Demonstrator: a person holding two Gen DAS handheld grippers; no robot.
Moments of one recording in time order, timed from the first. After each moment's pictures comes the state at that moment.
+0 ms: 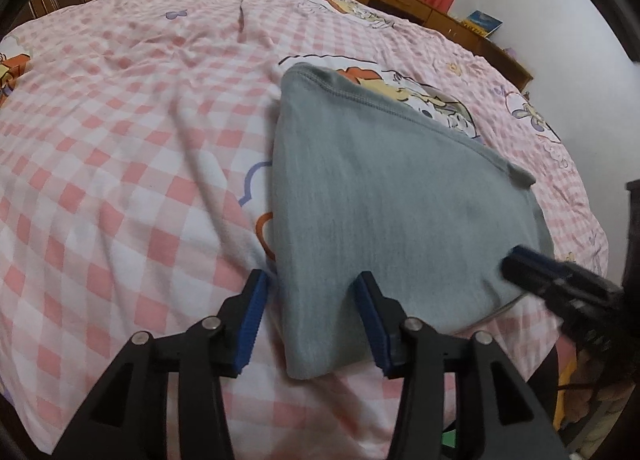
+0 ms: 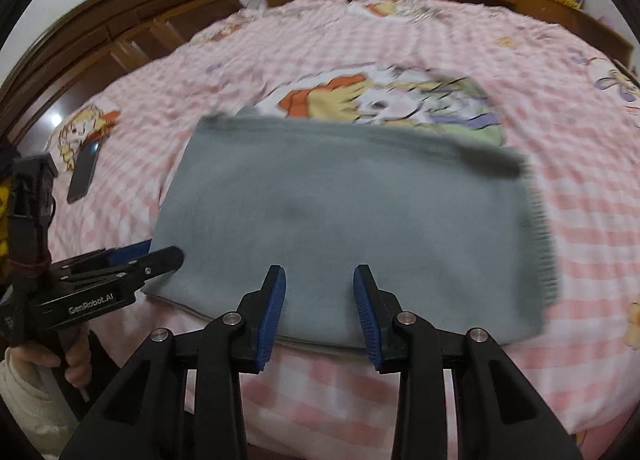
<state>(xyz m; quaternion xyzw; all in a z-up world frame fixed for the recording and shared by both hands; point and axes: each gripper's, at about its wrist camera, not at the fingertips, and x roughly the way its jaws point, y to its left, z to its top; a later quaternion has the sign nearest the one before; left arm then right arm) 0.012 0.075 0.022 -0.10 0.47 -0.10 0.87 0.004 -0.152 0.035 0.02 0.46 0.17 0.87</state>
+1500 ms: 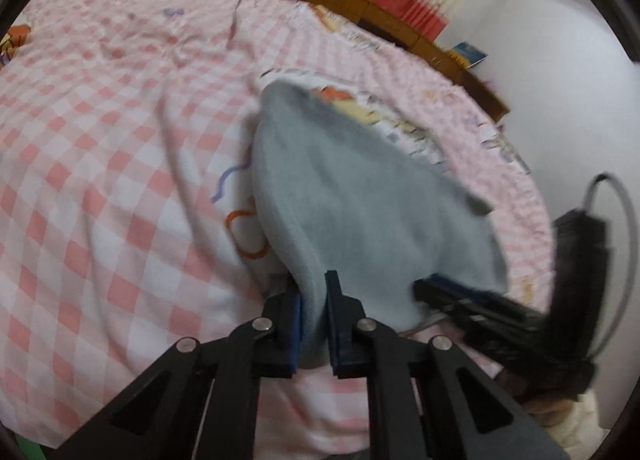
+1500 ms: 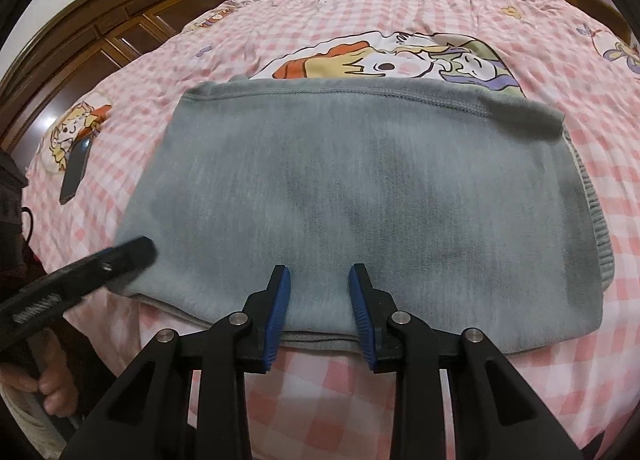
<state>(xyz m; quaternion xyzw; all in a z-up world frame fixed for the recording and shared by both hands) -0.007 0.076 0.043 -0.17 0.43 -0.14 0.87 0.012 -0.151 0.006 0.05 0.48 0.17 0.86</state>
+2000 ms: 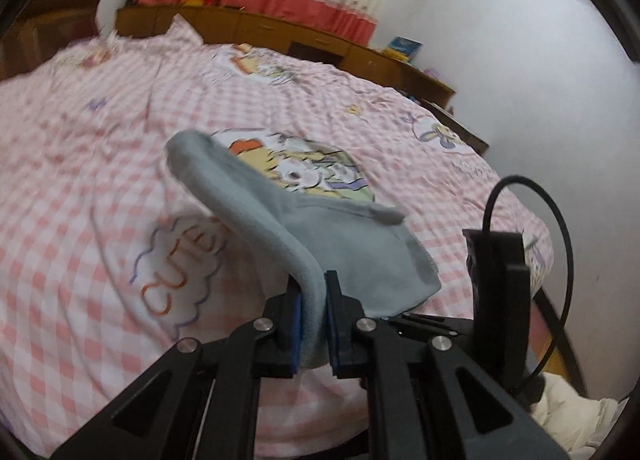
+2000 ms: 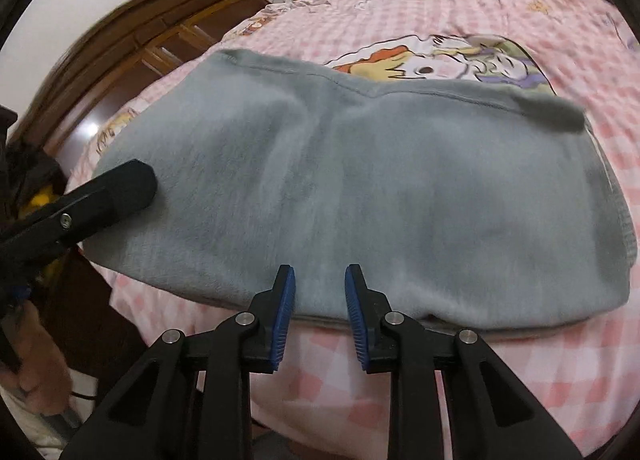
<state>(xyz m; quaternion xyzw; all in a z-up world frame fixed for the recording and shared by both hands) -0.023 0.004 0.115 -0.07 0.37 -0.22 0.90 -0.005 -0.161 0.018 0.11 0.46 0.24 0.85</state>
